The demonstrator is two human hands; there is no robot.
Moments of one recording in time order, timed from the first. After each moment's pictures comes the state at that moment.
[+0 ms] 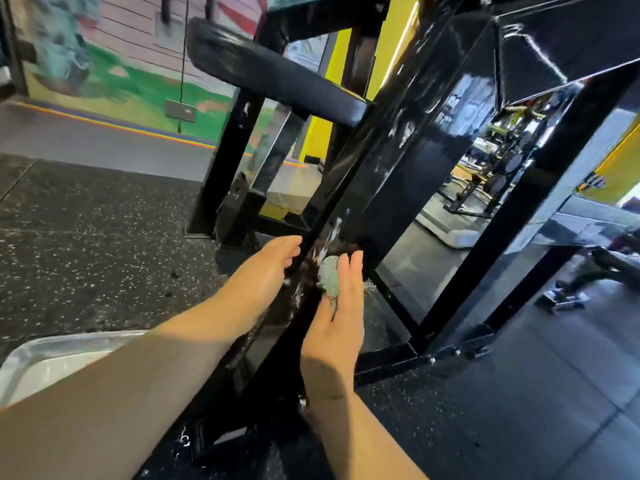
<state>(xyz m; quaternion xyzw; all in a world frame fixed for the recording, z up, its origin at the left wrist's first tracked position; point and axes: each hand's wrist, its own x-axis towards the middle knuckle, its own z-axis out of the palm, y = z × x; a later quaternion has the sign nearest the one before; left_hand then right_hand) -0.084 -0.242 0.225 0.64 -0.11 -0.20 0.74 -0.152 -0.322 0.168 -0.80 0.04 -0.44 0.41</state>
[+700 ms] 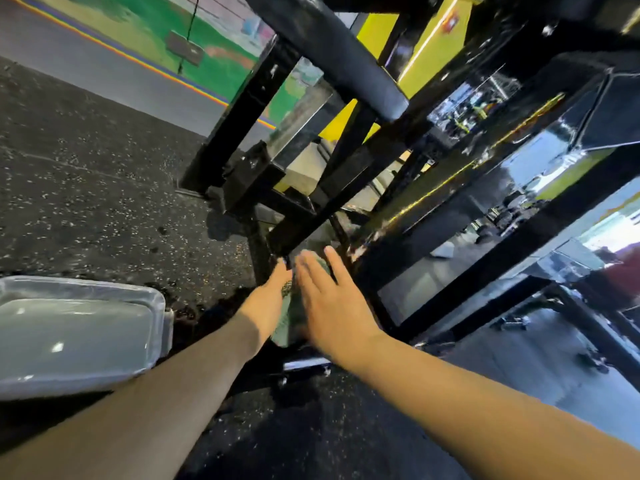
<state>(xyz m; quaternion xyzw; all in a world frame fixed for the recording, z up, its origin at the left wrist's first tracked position) -0.094 -0.233 0.135 0.49 -0.06 -0.30 0.81 -0.135 -0.327 0.201 -0.81 -0.19 0.03 -0.55</state>
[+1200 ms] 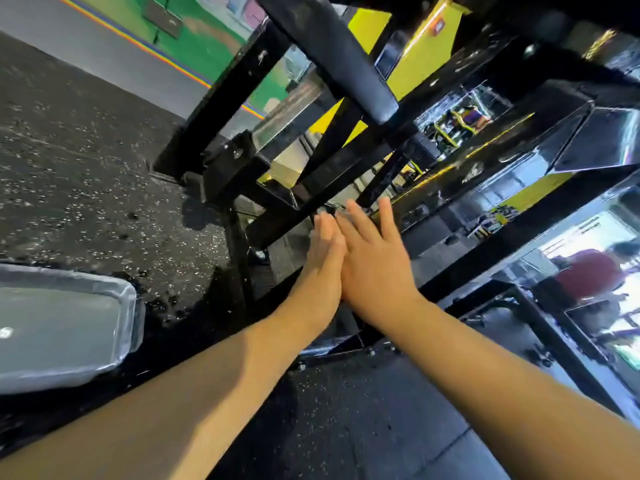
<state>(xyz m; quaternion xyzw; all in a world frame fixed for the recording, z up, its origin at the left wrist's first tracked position) -0.089 -0.305 0.179 0.52 -0.12 -0.17 0.83 -0.115 -0.354 0.264 -0.87 -0.12 -0.14 -0.45</state>
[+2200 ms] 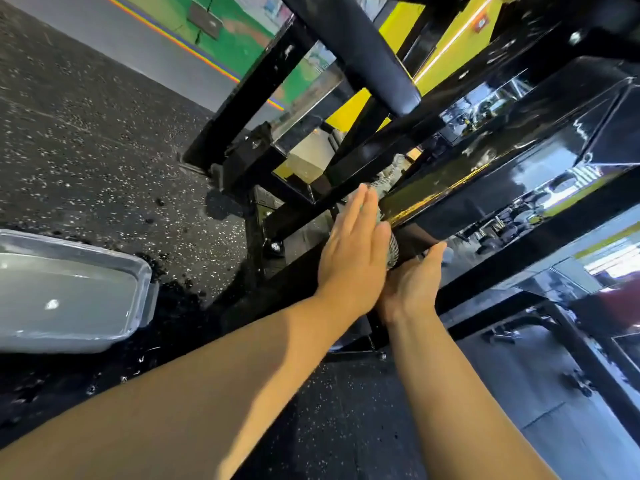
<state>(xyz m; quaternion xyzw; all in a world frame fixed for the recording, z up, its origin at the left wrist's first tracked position) -0.108 -0.312 0.232 0.69 -0.19 0.12 0.69 -0.113 -0.388 0.256 -0.54 0.24 -0.22 0.78</state>
